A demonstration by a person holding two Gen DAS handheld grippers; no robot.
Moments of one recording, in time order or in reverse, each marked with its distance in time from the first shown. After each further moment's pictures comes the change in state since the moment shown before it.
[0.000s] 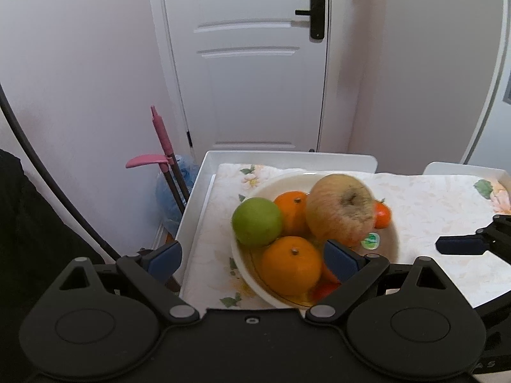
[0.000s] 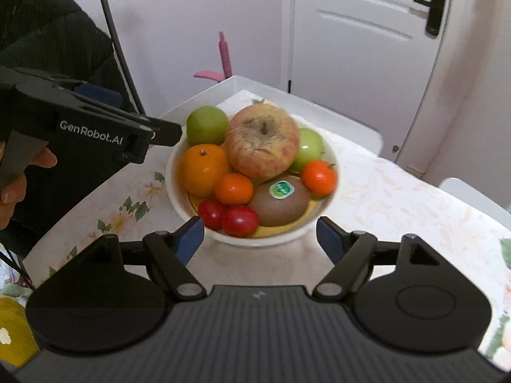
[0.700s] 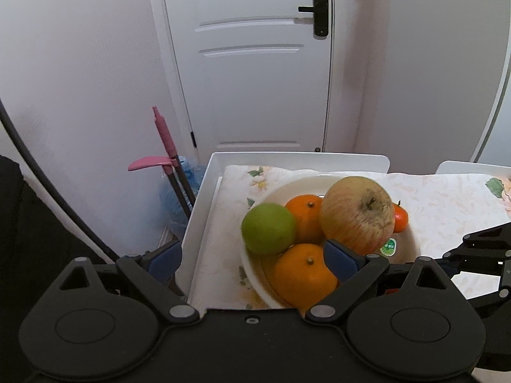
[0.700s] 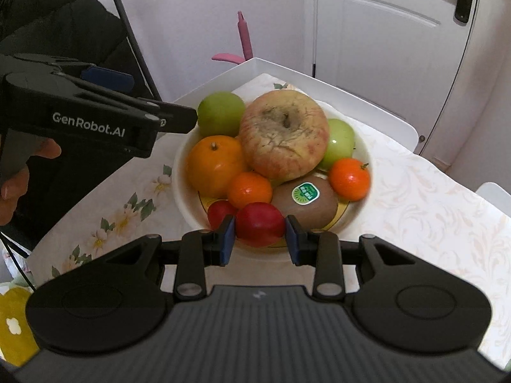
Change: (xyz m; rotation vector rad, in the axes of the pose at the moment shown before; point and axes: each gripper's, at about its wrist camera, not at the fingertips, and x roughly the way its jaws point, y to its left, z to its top) left arm 0.024 0.009 0.003 0.017 0.008 0.023; right arm 0.049 0.004 0.013 -0.033 0.077 0.098
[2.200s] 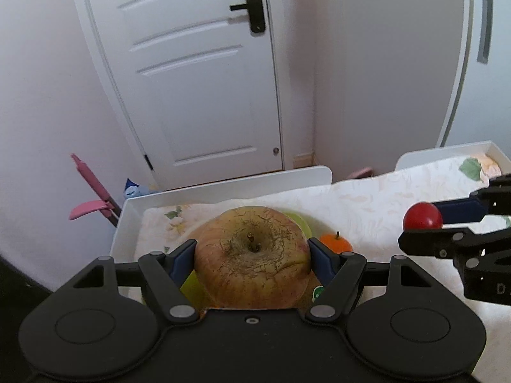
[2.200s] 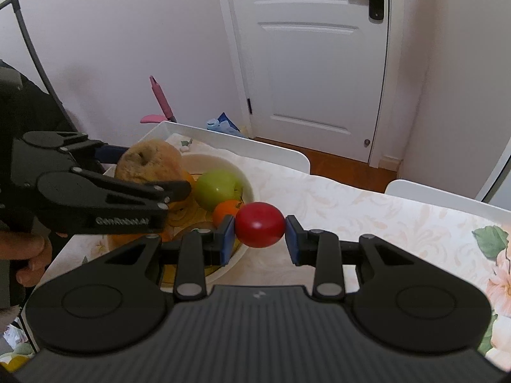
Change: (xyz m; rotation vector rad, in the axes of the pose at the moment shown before) left arm 0.050 -0.080 0.034 0.186 -0.011 -0.107; right arm -0.048 -0.085 0.003 0.239 -0.140 -0.136
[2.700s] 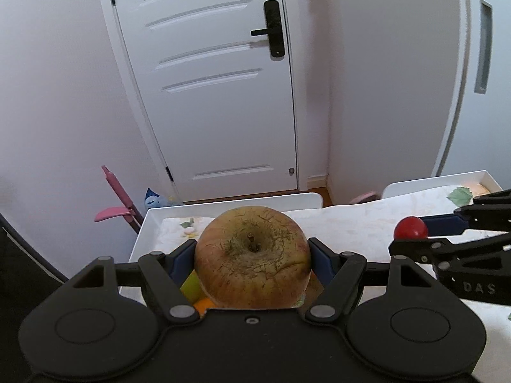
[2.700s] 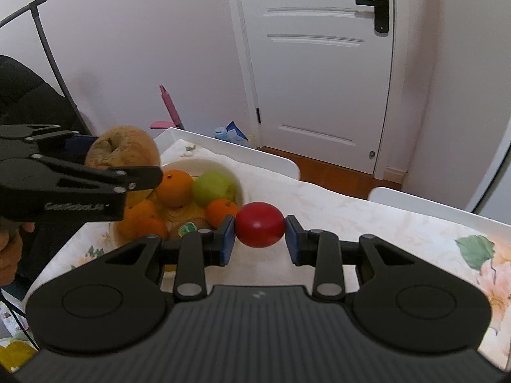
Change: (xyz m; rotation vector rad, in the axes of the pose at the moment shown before) left arm -0.060 -0.017 0.005 -0.069 -0.068 0.082; right arm -0.030 -0.020 -0.006 -0.037 -0.044 0.049
